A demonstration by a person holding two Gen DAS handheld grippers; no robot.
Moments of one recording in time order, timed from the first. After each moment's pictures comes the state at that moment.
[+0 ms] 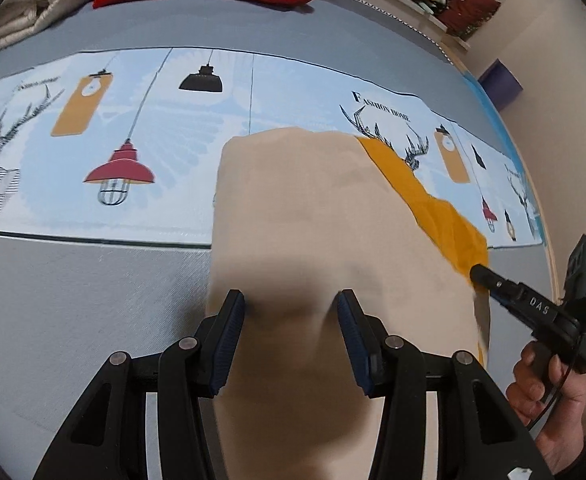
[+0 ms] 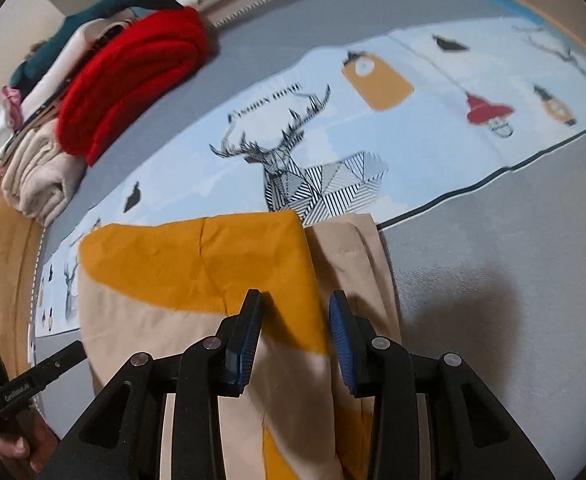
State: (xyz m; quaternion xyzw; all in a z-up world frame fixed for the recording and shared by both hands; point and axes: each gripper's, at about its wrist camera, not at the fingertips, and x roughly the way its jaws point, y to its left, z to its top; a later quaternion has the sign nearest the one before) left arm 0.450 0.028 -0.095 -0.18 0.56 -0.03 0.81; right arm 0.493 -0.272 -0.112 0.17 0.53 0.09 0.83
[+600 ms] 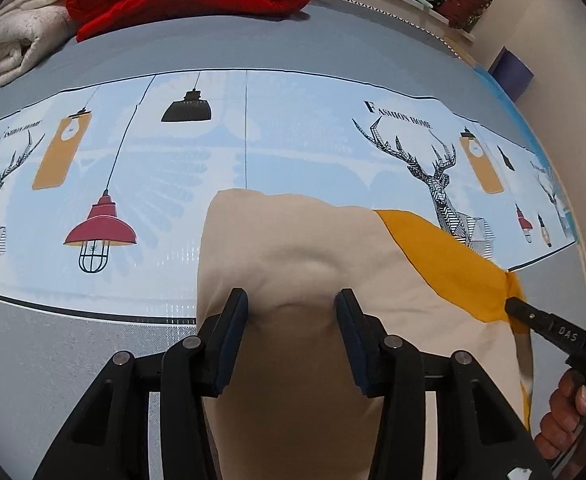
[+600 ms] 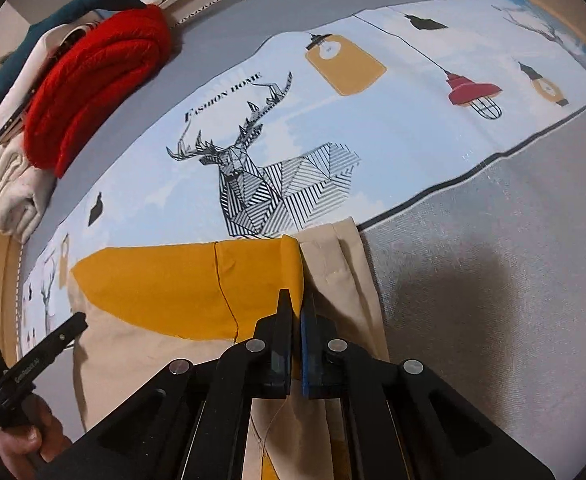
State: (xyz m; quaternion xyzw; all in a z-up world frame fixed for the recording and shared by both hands) left arm 0.493 0.015 -0.118 -0.12 0.54 -0.01 0.83; right arm 0.515 -0.280 -0.140 0.17 0.55 0.04 0.82
